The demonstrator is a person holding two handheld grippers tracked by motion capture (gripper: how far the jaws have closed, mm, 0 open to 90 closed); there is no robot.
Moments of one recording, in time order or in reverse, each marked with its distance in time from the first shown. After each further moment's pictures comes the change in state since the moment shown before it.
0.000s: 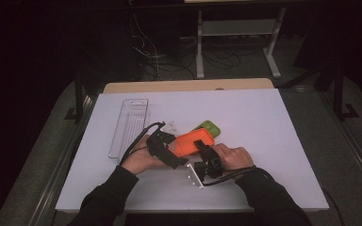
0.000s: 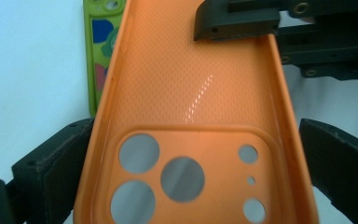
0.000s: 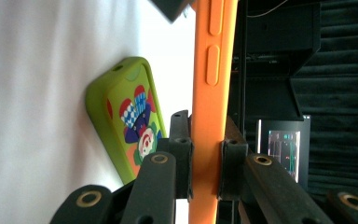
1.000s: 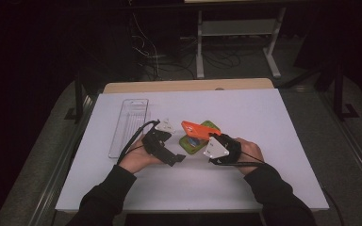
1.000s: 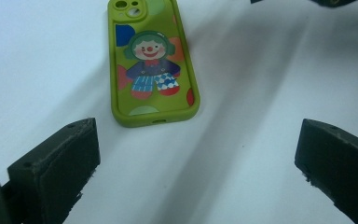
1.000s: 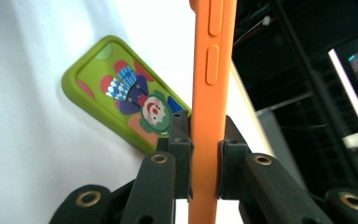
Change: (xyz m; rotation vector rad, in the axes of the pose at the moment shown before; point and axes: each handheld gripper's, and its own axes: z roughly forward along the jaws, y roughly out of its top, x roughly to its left) left arm 0.009 -0.004 -0.008 -0.004 0.037 0.008; right arm -0.036 -0.051 0.001 0.071 0.209 0.558
